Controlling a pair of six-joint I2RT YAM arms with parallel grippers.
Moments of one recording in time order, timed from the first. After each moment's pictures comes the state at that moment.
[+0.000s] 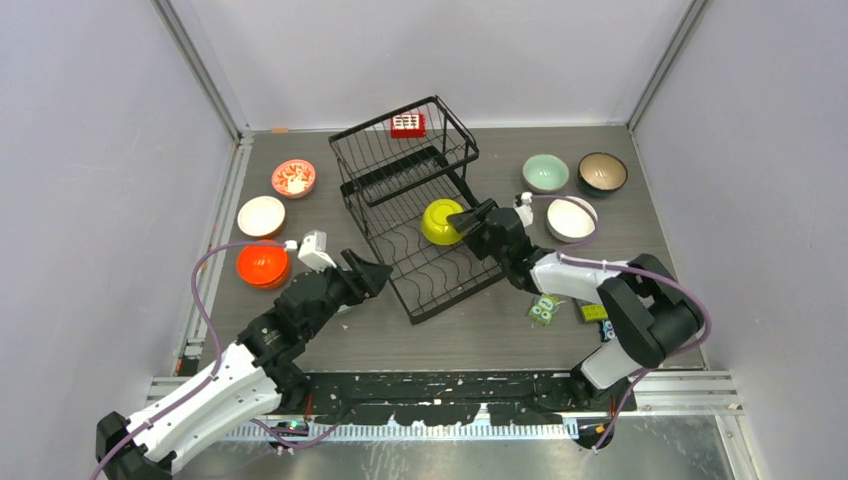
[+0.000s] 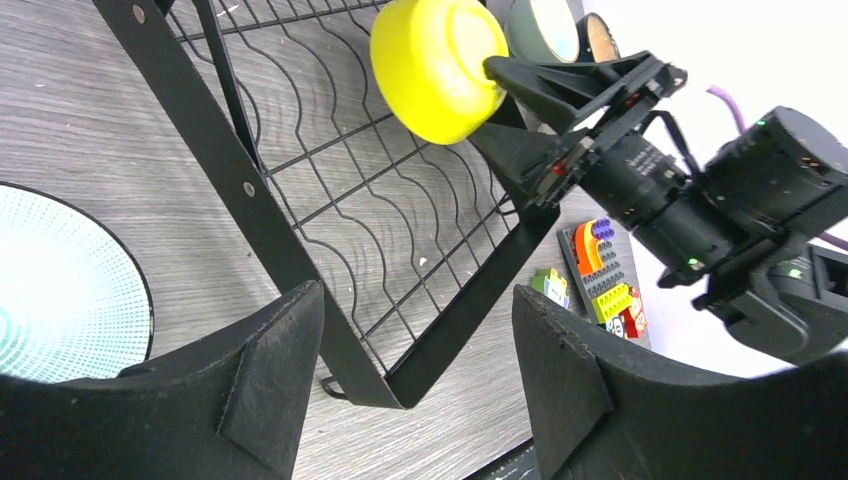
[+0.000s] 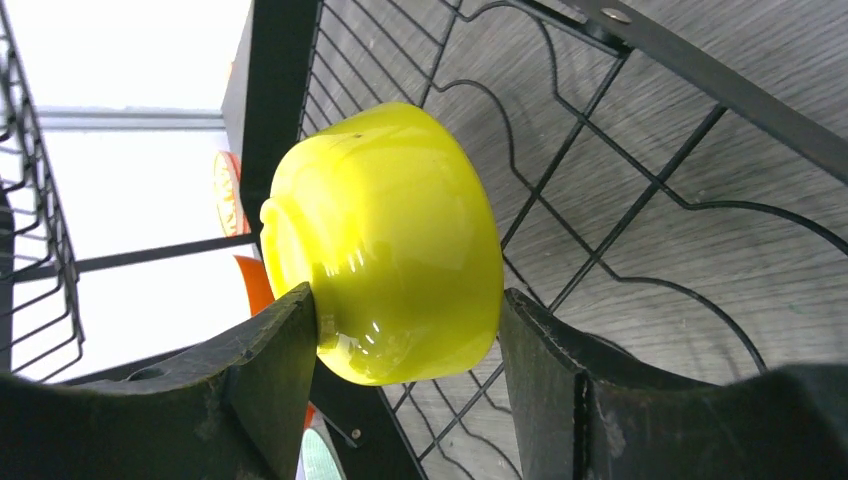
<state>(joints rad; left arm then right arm) -0.77 0.57 0.41 -0.11 -0.27 -0.90 0.60 1.57 0.69 0.41 0.20 1.29</state>
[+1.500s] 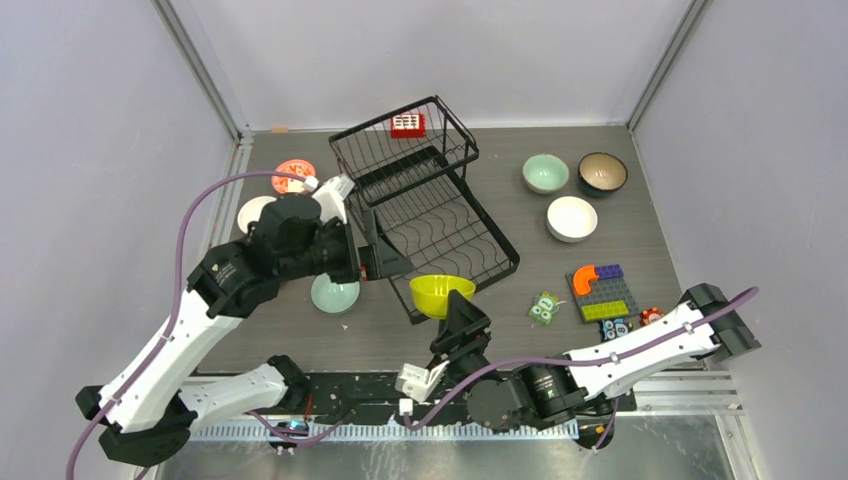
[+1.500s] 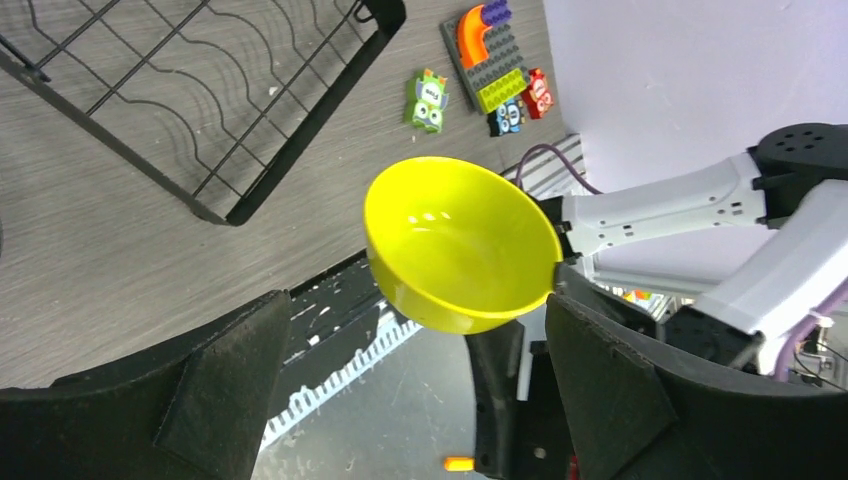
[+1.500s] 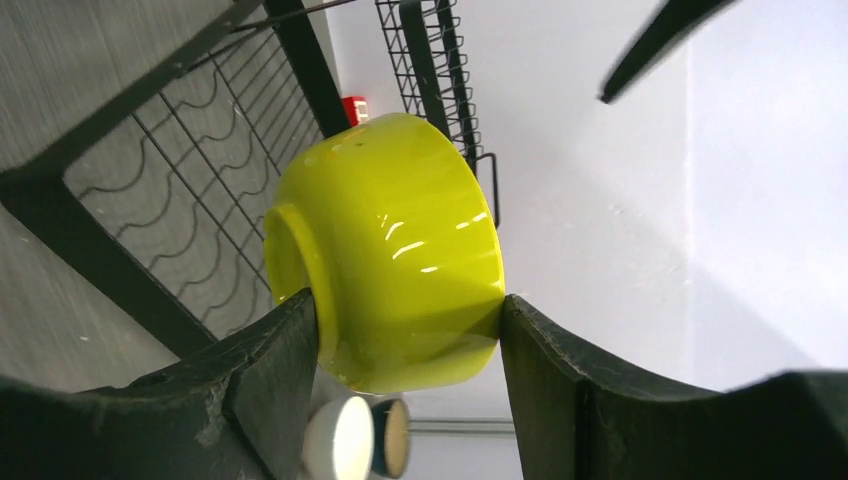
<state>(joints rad) -0.77 0.95 1.32 -0.93 0.18 -0.81 1.87 1.14 0.82 0.04 1.27 -0.96</state>
